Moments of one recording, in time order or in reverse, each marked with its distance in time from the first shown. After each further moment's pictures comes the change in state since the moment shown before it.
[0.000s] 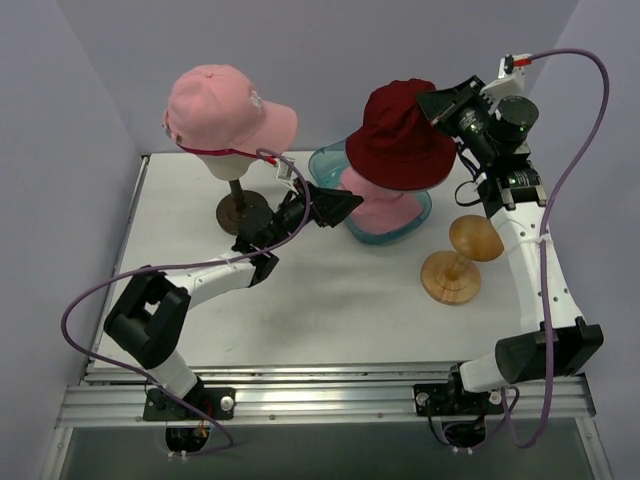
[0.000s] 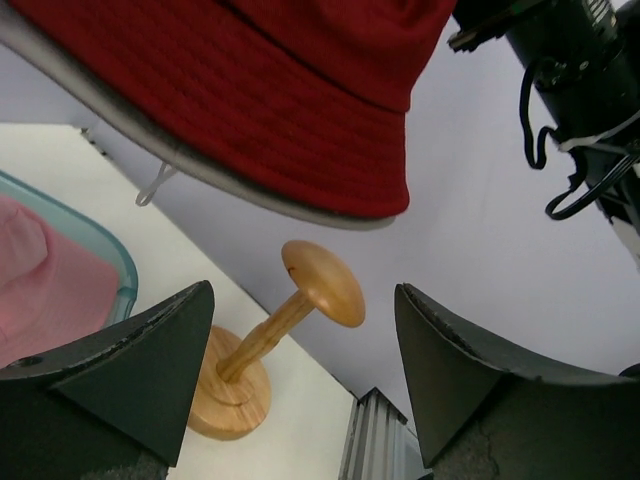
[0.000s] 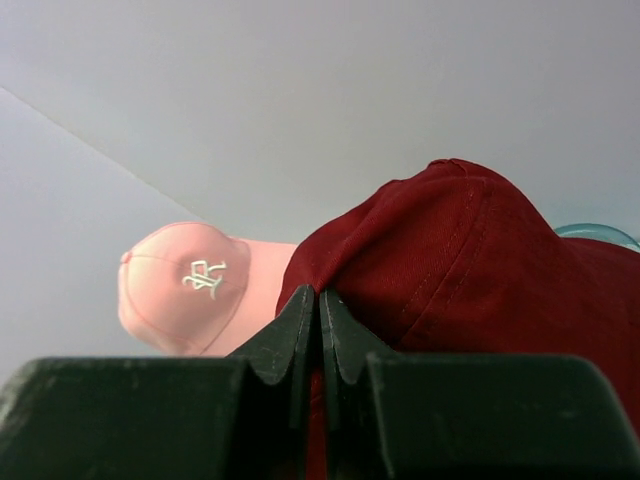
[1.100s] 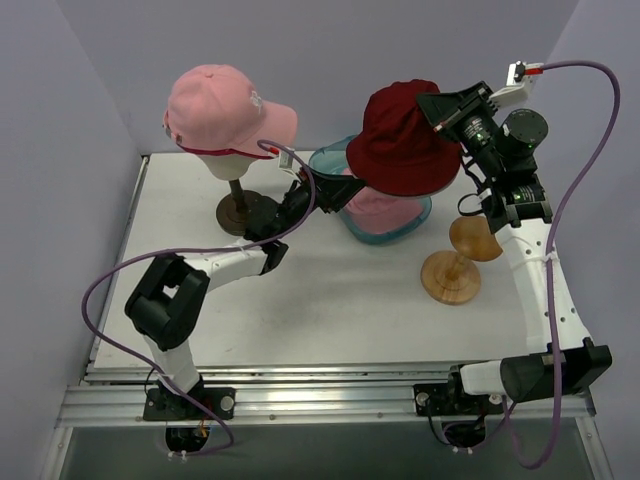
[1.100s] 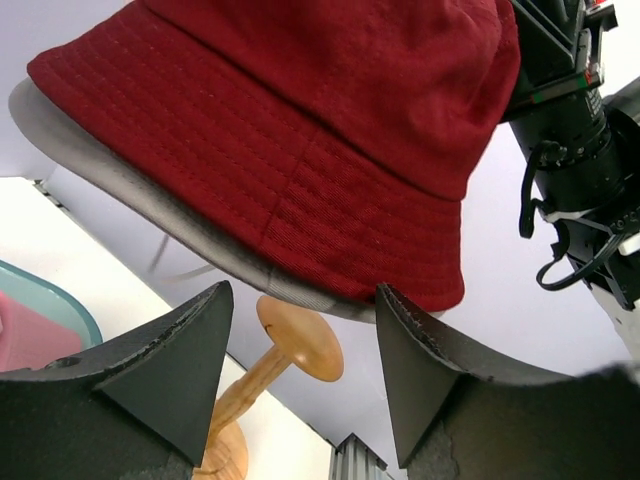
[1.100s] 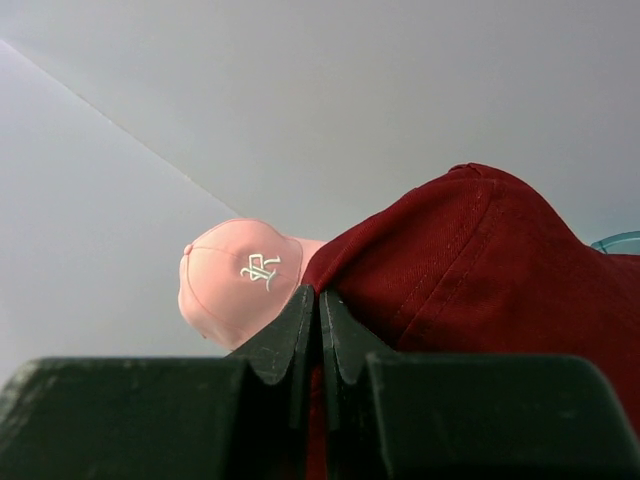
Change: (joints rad) left arm 0.020 0.141 0.125 0.166 0.001 -0.098; right arm 0.016 -0.106 -0.094 0.089 -0.021 0.082
